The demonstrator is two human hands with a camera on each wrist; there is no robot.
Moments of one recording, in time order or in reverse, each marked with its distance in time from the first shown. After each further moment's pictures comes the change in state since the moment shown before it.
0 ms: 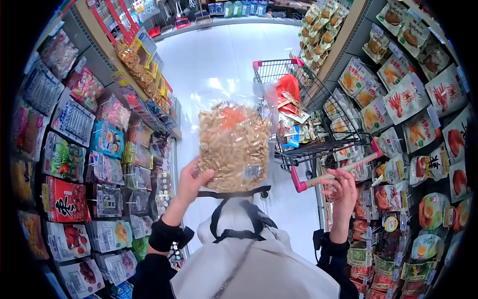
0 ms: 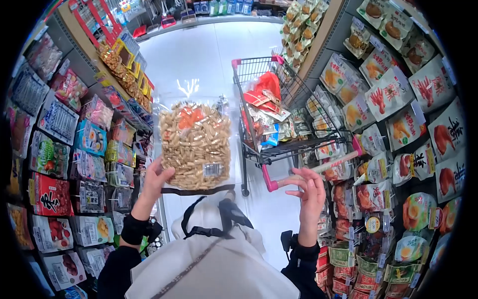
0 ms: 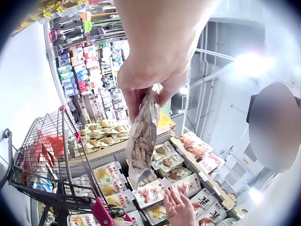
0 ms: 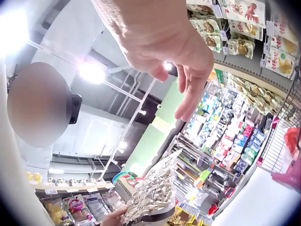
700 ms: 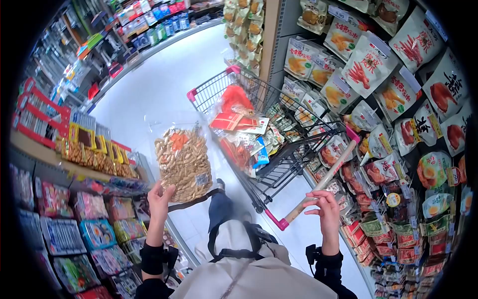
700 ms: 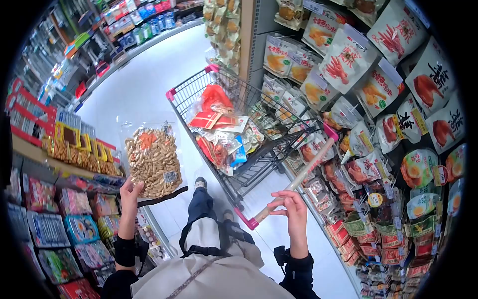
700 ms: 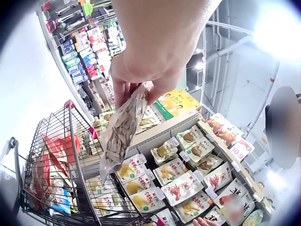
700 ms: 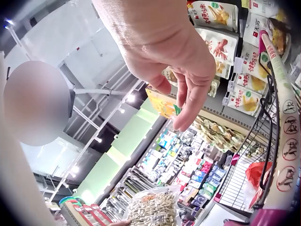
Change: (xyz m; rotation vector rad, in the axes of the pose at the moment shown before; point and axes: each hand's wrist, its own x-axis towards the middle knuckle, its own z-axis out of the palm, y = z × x) left_hand 0.211 -0.027 -0.007 0.376 -0.022 -0.018; right_hand 0.060 0.030 -0.037 0.014 0.286 0.167
